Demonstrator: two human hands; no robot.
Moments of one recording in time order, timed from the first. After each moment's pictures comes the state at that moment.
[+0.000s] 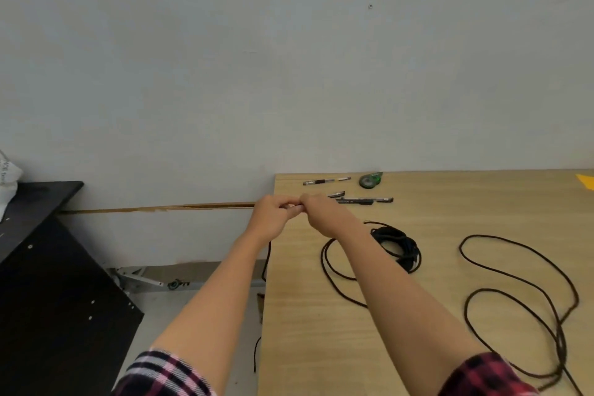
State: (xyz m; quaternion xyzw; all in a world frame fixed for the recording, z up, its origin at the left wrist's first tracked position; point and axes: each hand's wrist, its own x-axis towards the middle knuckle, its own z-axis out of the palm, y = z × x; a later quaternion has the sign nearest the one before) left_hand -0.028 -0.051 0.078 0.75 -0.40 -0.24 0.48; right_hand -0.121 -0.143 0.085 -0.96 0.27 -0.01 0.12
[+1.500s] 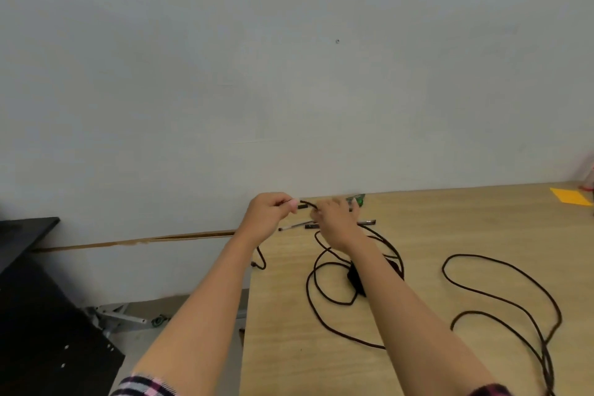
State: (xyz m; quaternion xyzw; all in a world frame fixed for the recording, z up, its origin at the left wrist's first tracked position) left_hand -0.036 -0.088 0.122 0.72 -0.46 -0.20 0.48; right_hand -0.154 -0.197 0.091 -0.90 0.37 -0.10 0.19
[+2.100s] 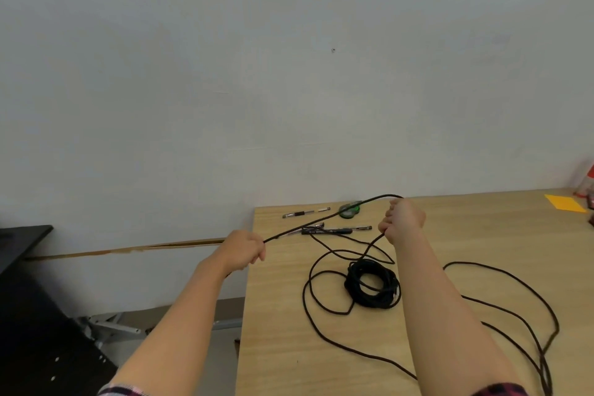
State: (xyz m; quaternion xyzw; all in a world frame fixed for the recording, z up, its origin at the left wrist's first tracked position) left_hand 0.000 -0.064 0.086 0.81 -0.40 -0.31 0.31; right_hand -0.216 -0.255 0.122 -0.25 0.49 -0.42 0.72
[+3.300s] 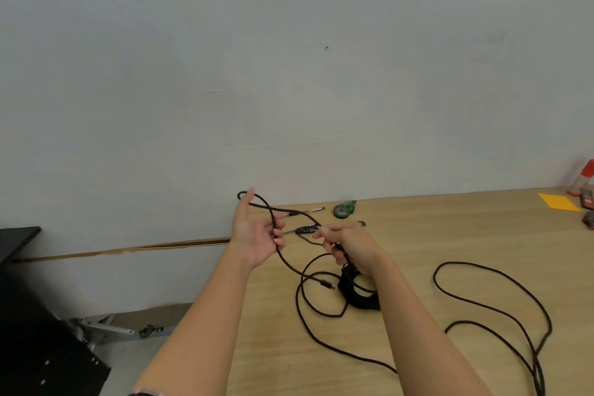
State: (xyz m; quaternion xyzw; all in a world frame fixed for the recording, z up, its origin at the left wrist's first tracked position) left_hand -0.037 -0.109 0.102 0.46 -0.06 -0.54 0.70; right_hand -0.200 -0.211 0.089 -0.66 0.35 -0.15 0.64
